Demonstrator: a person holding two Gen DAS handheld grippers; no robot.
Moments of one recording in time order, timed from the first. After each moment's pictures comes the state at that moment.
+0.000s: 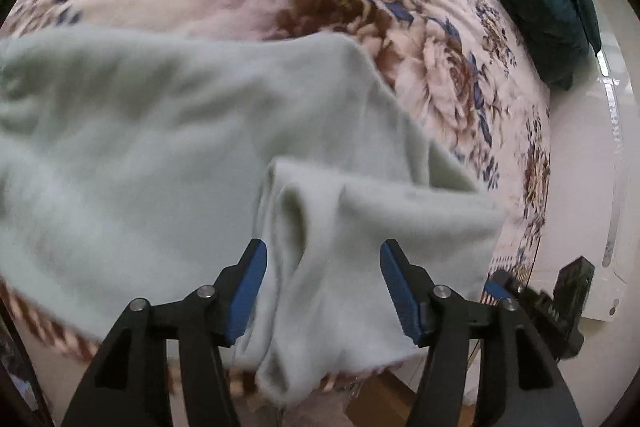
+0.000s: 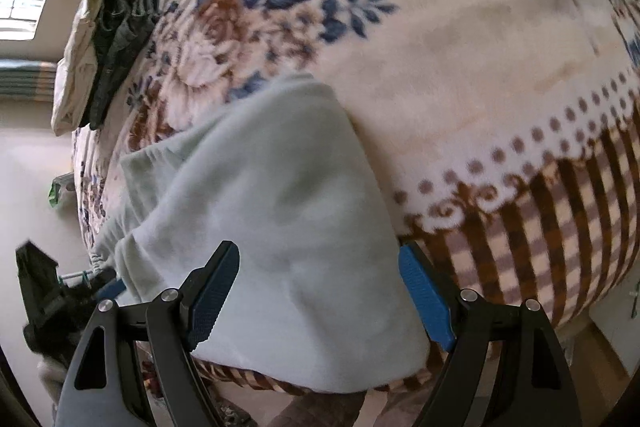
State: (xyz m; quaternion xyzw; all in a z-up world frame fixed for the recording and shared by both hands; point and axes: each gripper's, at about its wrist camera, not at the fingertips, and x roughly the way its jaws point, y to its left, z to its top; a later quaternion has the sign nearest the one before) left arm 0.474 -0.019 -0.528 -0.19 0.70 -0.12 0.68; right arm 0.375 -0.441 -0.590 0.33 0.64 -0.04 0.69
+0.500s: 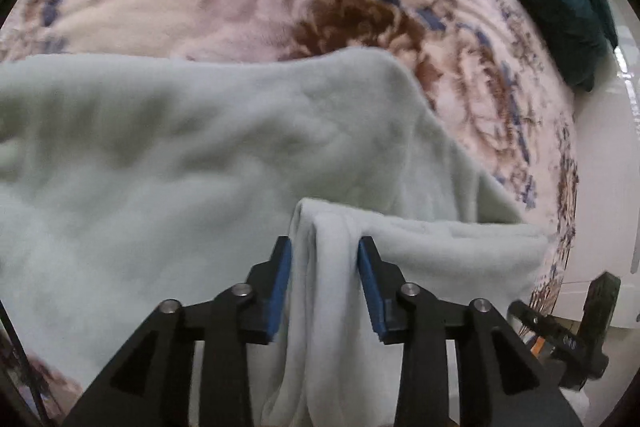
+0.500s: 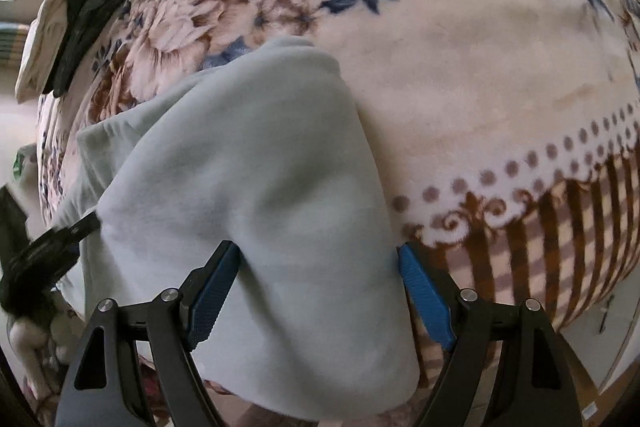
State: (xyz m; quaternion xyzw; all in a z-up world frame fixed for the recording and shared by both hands) left arm 0.480 -0.010 -0.541 -0.15 0.68 -0.09 0.71; right arm 0.388 -0.422 -0.617 0.26 0.69 -0.06 0.67
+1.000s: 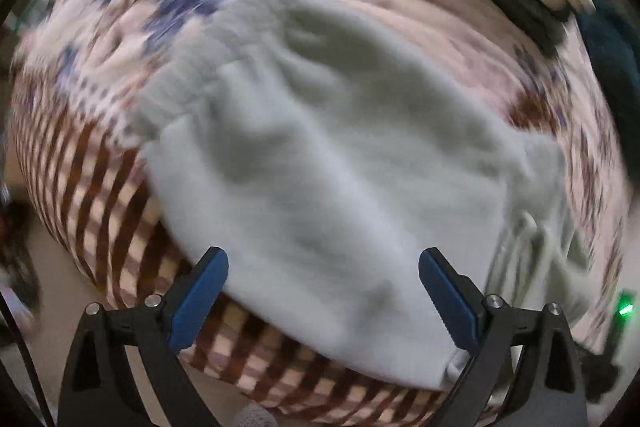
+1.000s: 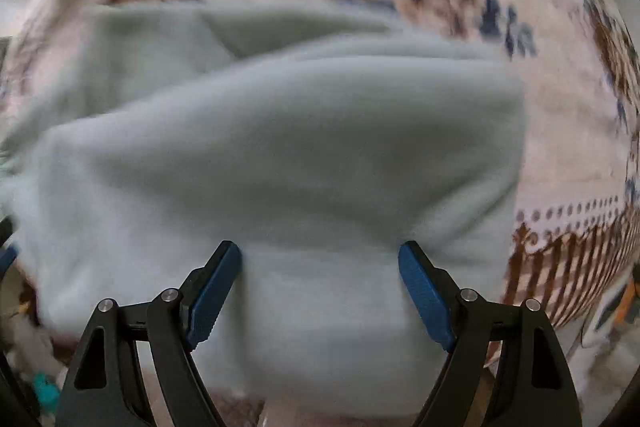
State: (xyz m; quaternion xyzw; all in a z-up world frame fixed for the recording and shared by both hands) left arm 0.408 0.142 -0.537 -0.21 0.64 0.11 0.73; right arm 0.426 -0.316 -0.636 0.09 0.75 -0.04 0.66
